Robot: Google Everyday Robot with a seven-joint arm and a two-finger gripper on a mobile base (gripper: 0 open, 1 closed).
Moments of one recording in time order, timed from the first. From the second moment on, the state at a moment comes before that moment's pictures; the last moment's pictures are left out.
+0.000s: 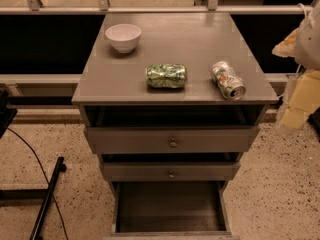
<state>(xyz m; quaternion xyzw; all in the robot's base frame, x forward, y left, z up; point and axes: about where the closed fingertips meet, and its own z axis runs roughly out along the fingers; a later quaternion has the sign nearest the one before) 0.438 -0.217 0.976 -0.60 0.78 -0.03 0.16</state>
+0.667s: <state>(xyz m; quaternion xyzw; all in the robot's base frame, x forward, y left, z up) 0.446 -0.193 0.976 -0.62 0.76 -0.03 0.17</state>
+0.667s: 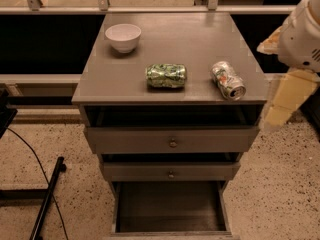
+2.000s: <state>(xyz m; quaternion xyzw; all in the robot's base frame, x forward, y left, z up) 0.559 -0.040 0.932 -0.75 0.64 0.00 0.17</state>
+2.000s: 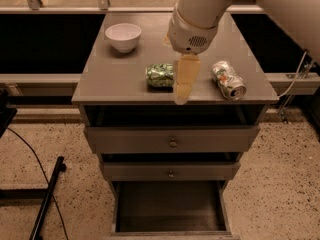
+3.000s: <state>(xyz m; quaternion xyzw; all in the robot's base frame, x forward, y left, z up) 0.567 -0.020 0.915 -0.76 0.61 0.07 0.21</state>
